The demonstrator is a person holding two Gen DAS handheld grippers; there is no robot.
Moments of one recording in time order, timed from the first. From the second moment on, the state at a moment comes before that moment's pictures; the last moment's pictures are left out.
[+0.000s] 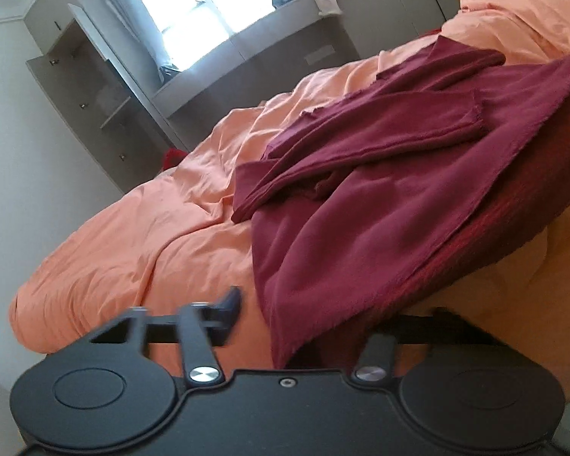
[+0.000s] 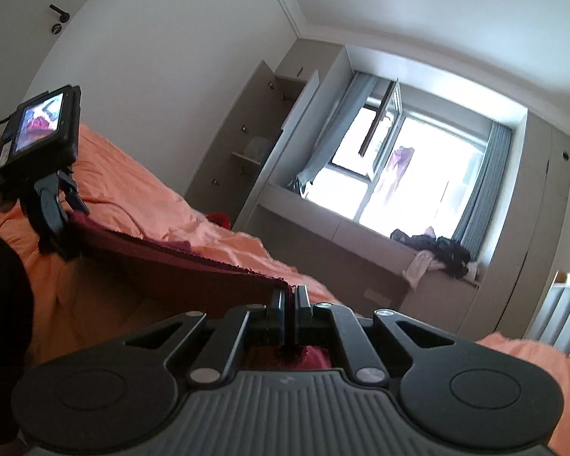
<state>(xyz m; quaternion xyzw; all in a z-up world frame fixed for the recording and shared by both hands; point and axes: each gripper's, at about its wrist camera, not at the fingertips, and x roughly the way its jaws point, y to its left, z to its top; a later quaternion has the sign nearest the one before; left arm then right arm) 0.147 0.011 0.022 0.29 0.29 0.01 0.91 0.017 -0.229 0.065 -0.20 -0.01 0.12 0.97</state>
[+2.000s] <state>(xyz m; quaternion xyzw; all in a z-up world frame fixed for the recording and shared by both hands) -0.079 -0.036 0.113 0.36 0.11 -0.03 0.93 -0.148 -0.288 0.083 -0.10 -0.08 0.03 0.99</state>
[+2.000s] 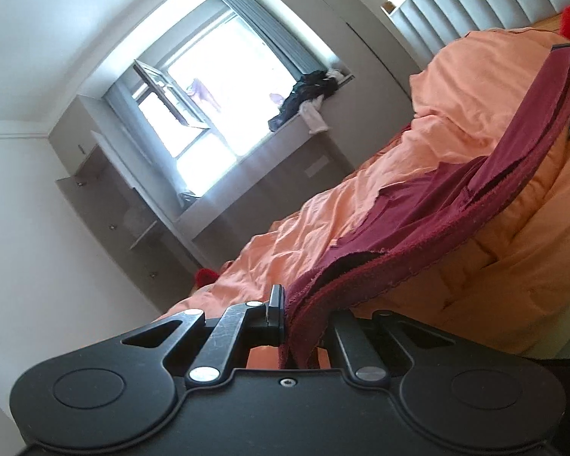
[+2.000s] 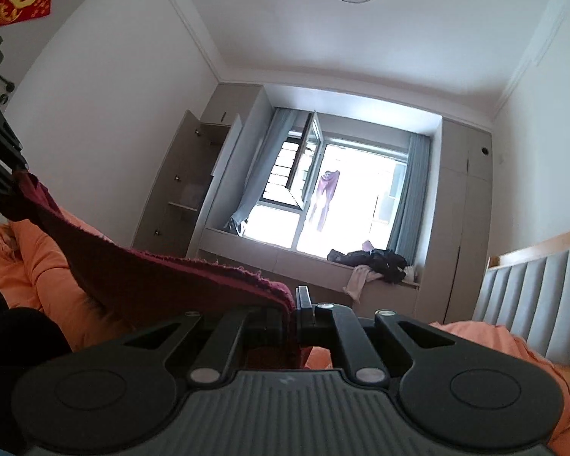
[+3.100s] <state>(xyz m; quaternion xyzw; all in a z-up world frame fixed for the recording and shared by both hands) 0.322 0.013 0.104 0.28 0.37 -0.07 0.88 0.284 -0.288 0.062 -0.10 0.13 0.10 0.98</state>
